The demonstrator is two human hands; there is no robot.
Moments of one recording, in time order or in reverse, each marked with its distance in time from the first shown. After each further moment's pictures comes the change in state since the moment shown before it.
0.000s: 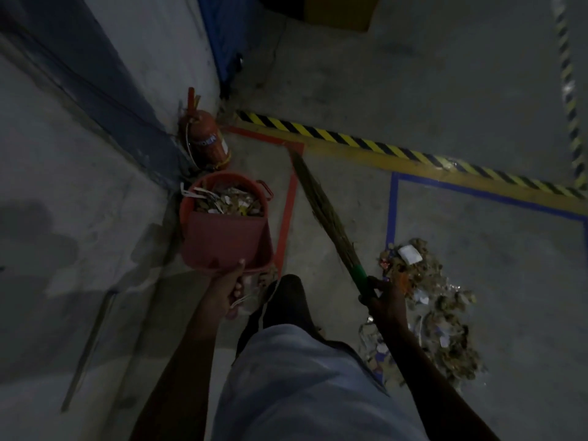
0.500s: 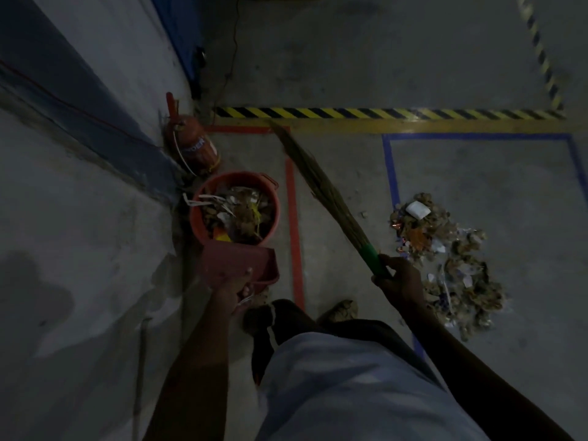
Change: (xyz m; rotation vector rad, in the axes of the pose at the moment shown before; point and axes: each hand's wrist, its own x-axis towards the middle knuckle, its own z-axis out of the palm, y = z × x) left_hand 0.072 0.016 -0.098 0.420 0.043 -0.124; right_hand -0.072 -0.051 0.071 -0.071 0.126 -0.005
